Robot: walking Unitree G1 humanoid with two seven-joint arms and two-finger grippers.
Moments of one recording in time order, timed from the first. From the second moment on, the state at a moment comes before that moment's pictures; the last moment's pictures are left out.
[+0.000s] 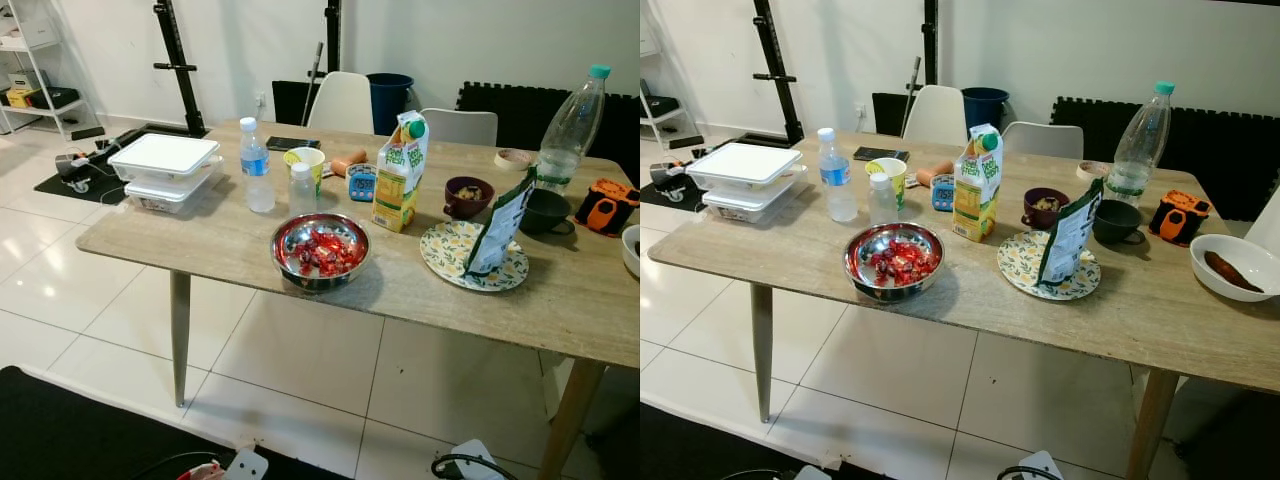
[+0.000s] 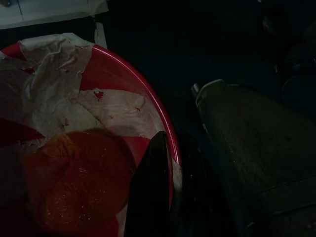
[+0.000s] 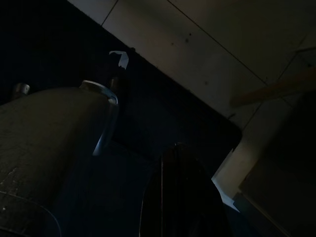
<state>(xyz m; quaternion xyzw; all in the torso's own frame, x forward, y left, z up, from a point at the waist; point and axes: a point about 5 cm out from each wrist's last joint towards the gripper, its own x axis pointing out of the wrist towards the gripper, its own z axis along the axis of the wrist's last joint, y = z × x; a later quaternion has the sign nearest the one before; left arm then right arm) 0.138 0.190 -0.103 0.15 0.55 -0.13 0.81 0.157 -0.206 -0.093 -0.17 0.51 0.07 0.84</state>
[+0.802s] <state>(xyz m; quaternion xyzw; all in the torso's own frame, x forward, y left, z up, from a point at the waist) 0.138 0.190 -0.103 0.15 0.55 -0.13 0.81 0.157 -0.206 -0.093 -0.17 0.51 0.07 0.84</state>
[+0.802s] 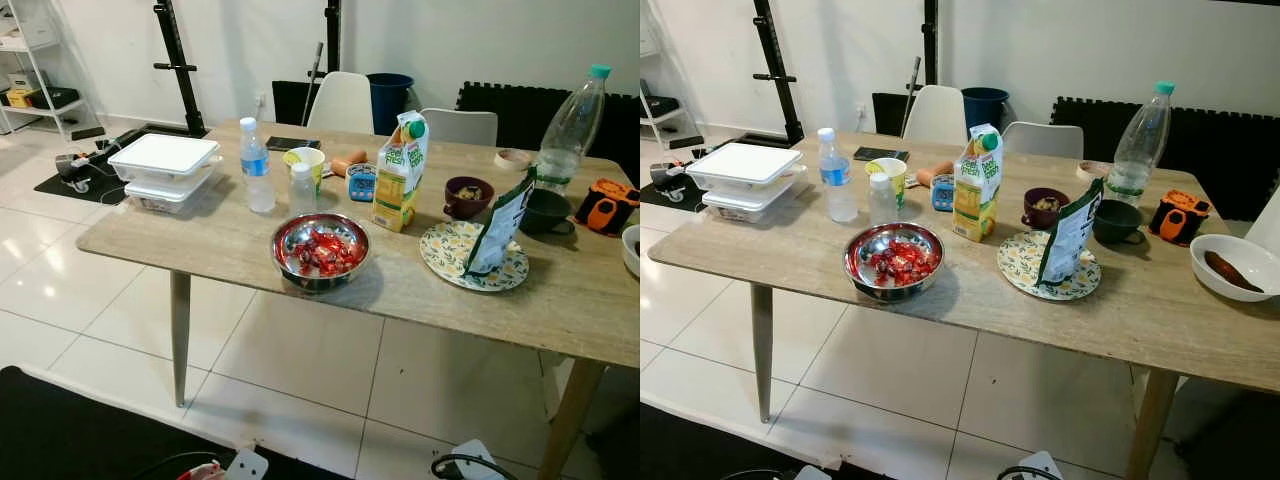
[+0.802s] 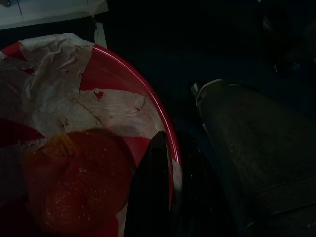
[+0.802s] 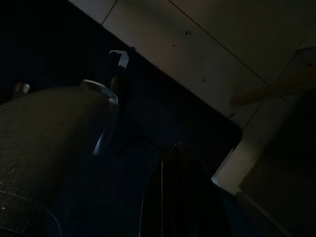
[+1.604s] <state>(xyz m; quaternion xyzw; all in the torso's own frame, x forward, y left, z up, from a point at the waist) 0.138 0.189 -0.103 0.15 0.55 -0.13 0.81 0.157 -0.212 -0.092 -0.18 0.51 0.07 0.84</state>
